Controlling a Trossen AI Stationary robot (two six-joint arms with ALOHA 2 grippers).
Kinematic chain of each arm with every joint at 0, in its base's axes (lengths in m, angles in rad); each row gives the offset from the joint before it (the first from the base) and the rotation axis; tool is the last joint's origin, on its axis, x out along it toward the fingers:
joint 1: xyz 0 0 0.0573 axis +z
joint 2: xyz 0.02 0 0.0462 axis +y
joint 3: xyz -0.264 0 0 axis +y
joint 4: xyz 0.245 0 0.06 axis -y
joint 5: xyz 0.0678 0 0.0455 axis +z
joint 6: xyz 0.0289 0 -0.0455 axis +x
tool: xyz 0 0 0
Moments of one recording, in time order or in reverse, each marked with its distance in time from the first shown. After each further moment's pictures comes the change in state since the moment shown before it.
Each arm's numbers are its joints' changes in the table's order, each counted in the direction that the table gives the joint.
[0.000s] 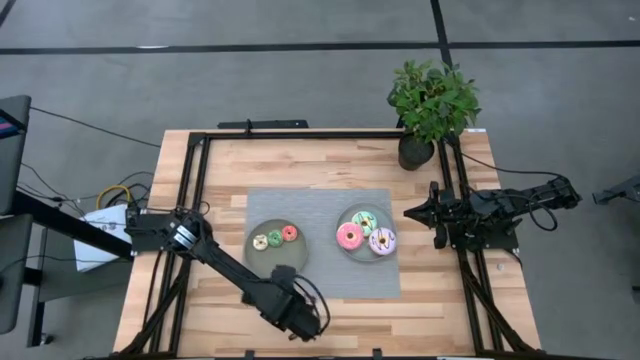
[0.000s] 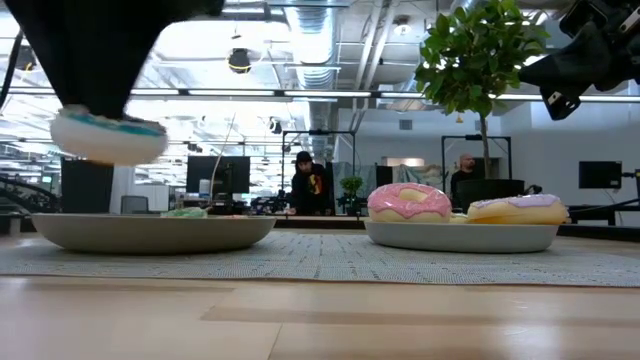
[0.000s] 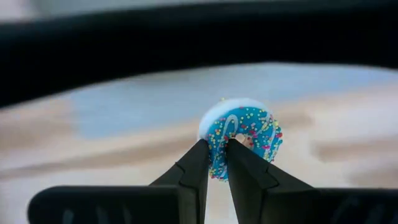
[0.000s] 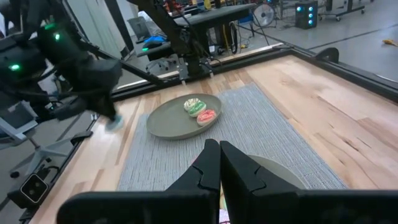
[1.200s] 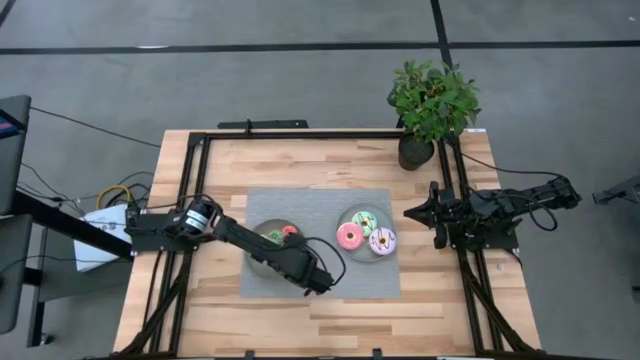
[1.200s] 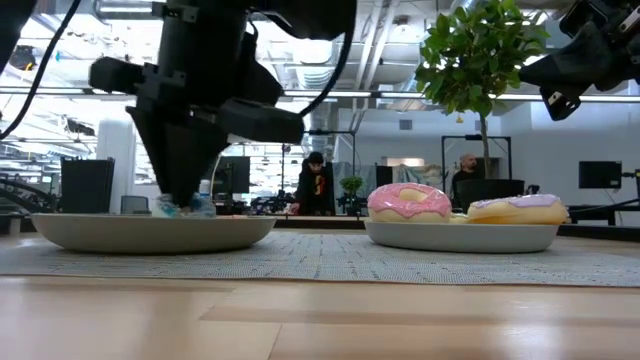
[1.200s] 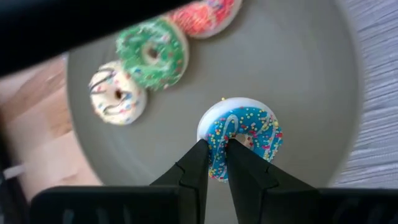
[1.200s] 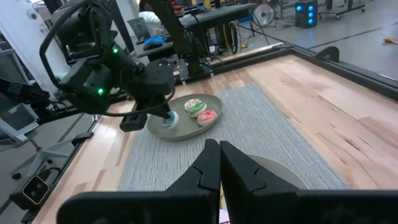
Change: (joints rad) left arm 0.210 -0.006 0.205 -0.025 0.082 0.401; right arm 0.000 0.000 0.000 0.001 0.000 0.008
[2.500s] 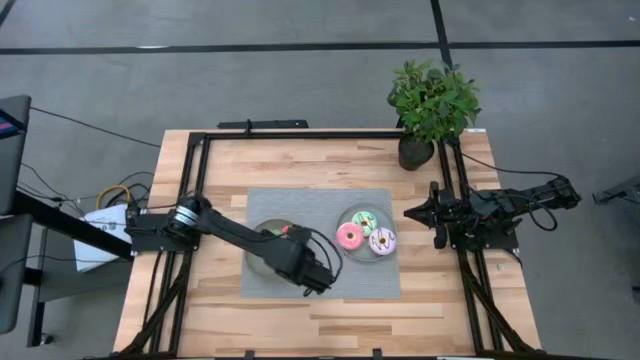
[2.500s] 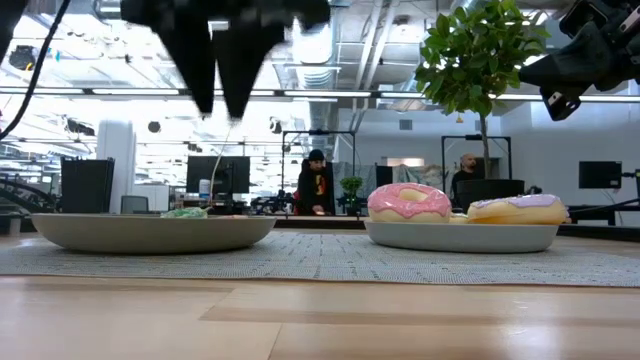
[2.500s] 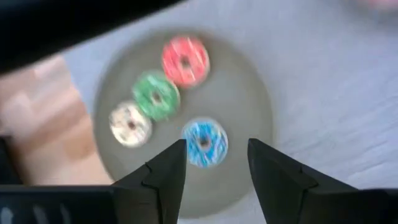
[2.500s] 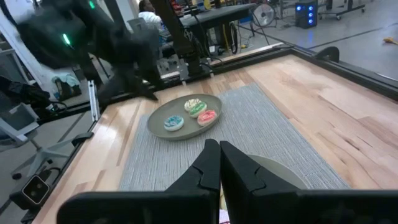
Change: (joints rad) left arm -0.005 -0.070 -0.188 -0.123 0.108 0.063; right arm 0.000 0.000 0.000 0.000 0.000 0.000
